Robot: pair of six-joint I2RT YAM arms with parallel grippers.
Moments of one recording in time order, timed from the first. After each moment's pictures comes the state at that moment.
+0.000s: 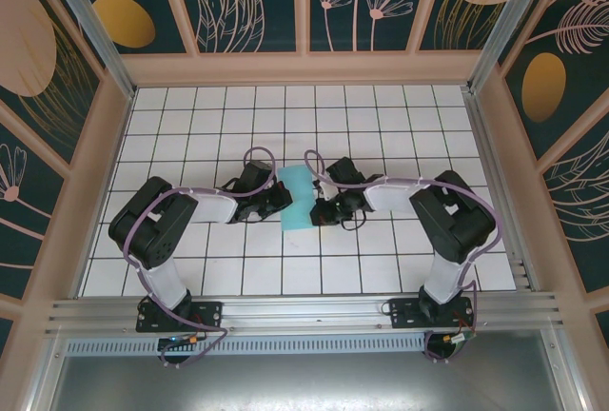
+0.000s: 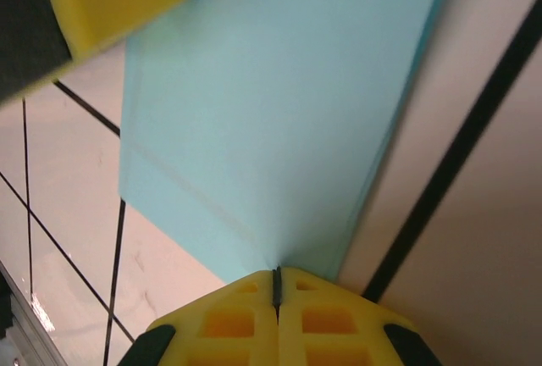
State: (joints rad) left arm -0.58 1.78 0.73 0.21 0.28 -0.95; right arm 0.67 1.76 0.86 -0.24 -0.52 0.41
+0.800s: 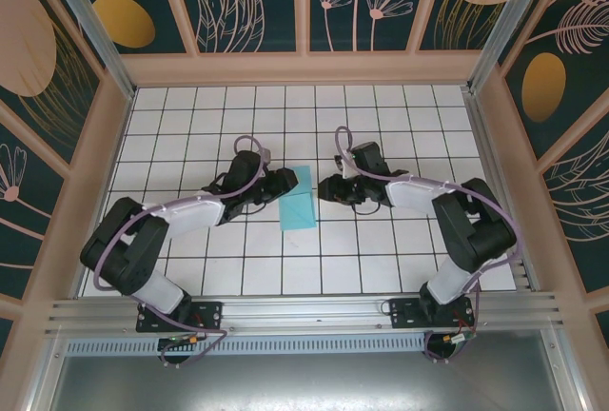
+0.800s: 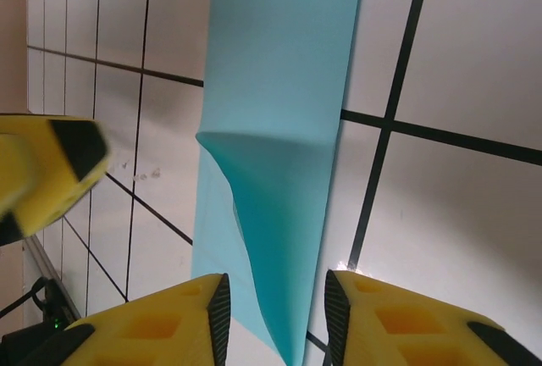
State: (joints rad) left arm -0.58 1.55 0.71 0.22 0.28 -1.00; right arm 0.51 1.68 0.83 -0.04 -0.59 0.57
